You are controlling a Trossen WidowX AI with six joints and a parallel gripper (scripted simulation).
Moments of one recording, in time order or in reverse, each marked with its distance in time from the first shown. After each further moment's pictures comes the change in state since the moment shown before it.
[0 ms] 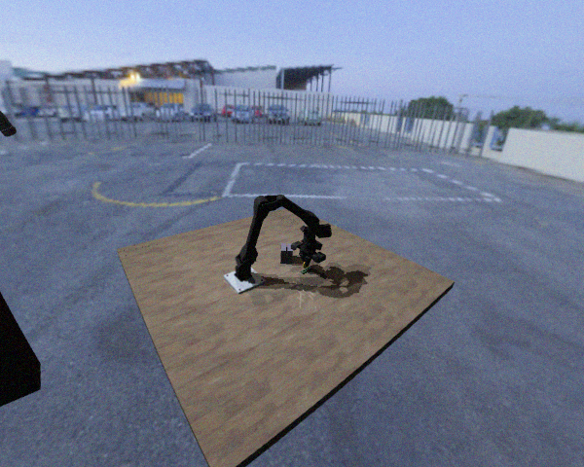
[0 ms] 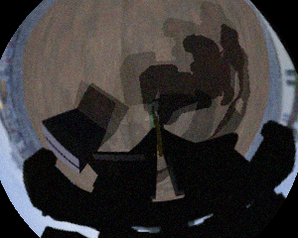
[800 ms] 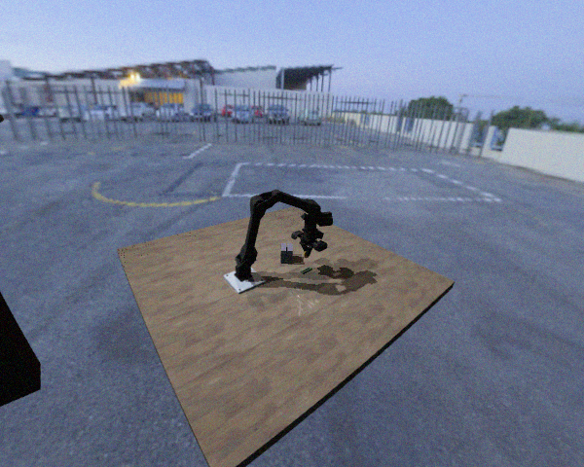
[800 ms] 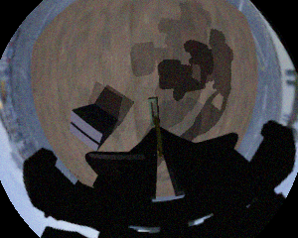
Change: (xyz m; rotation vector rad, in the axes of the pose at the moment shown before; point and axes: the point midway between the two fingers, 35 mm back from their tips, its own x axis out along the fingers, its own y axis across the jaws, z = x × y) arm -0.061 0.001 -0.001 -0.001 -0.001 0.000
